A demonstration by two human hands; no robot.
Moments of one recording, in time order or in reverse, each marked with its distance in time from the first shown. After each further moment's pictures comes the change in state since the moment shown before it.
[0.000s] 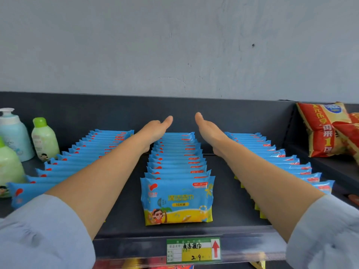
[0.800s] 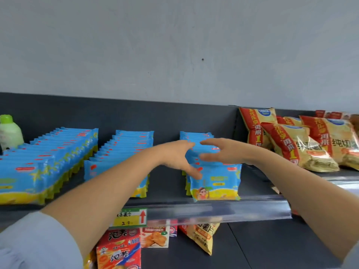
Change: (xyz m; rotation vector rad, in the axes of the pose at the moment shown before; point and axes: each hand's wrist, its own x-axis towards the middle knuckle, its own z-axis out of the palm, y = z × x) left_hand -0.117 0.072 0.146 0.798 -0.365 0.498; right_hand -0.091 0.092 -0.179 -0.774 -0.255 -0.267
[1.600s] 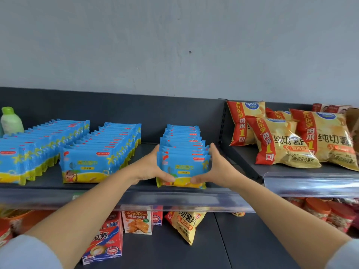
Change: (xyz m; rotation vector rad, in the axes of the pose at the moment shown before) left_hand 0.000 0.018 0.074 -0.812 0.125 -0.208; right_hand -0.032 0.084 0.053 0.577 0.127 0.026
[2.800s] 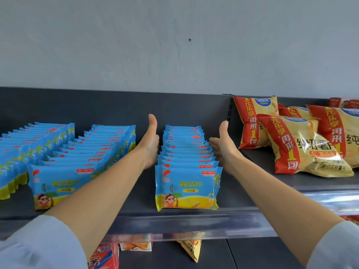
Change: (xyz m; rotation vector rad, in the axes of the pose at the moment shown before) left_hand 0.088 0.026 -0.028 -0.721 0.132 -0.195; right_hand 0.097 -0.006 -0.012 0.646 0.183 0.330
